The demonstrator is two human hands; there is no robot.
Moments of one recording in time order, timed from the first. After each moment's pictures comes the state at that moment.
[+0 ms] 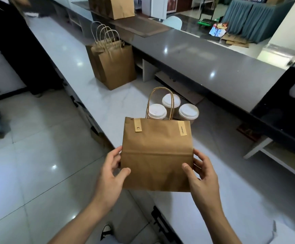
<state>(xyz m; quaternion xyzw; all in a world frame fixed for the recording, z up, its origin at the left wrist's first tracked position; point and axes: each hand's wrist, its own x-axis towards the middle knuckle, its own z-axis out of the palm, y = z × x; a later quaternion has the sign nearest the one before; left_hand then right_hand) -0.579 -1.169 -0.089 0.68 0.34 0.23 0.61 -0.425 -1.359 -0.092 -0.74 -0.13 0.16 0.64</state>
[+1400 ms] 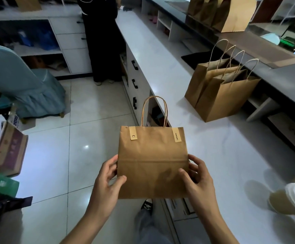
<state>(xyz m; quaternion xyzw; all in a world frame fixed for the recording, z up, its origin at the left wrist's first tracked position) -0.742 -0.795 -0.113 0.57 0.51 0.30 0.57 -0.516 -0.909 -0.117 -0.72 -0.27 0.30 0.56</state>
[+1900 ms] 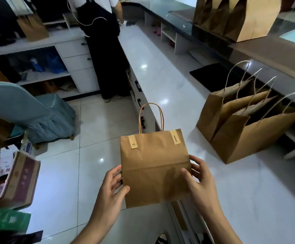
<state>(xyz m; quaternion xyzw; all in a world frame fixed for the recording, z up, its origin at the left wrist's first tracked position) -0.631 -0.625 -0.098 0.58 0.54 0.26 0.55 -0.398 -0.716 -0.116 -0.69 -0.26 0.33 0.58</state>
